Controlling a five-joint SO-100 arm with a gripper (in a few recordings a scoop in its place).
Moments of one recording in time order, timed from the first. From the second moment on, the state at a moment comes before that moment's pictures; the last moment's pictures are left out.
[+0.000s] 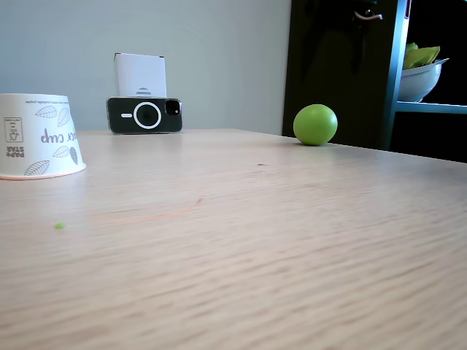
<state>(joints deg) 6.9 64.1 54.2 67.1 86.5</state>
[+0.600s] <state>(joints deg) 7.5 45.6 39.4 58.3 86.5</state>
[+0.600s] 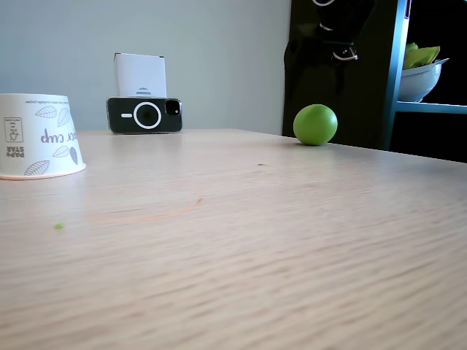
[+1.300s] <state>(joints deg) 10.5 39.0 37.6 59.2 85.3</state>
